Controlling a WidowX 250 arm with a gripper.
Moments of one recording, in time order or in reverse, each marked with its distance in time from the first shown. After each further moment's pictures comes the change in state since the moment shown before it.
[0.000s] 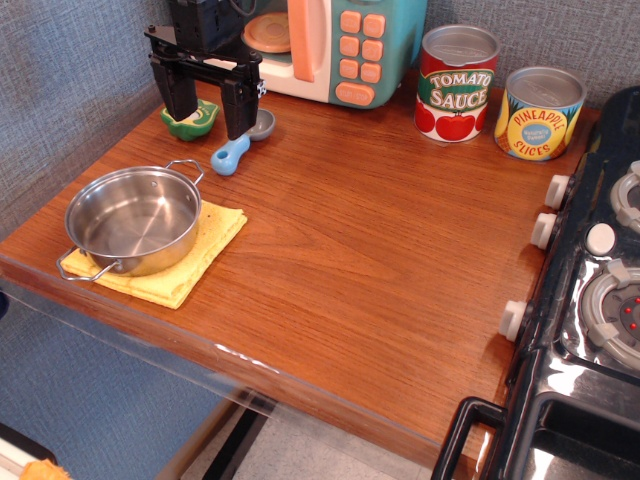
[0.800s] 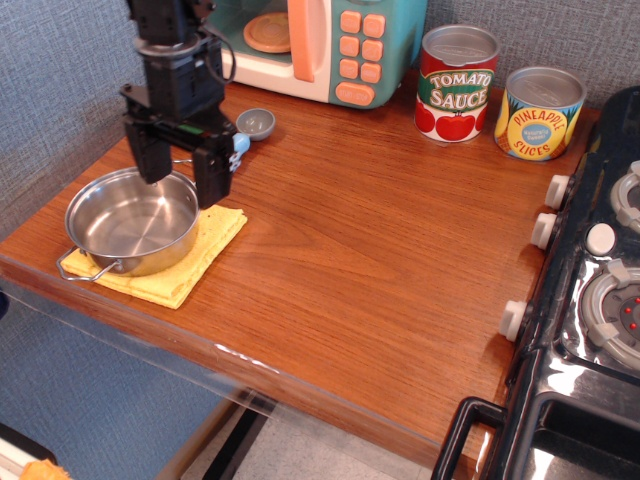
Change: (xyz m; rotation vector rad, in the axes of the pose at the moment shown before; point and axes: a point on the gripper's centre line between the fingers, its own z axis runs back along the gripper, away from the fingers) arm -0.064 -0.019 -0.013 0.012 0.074 -0.073
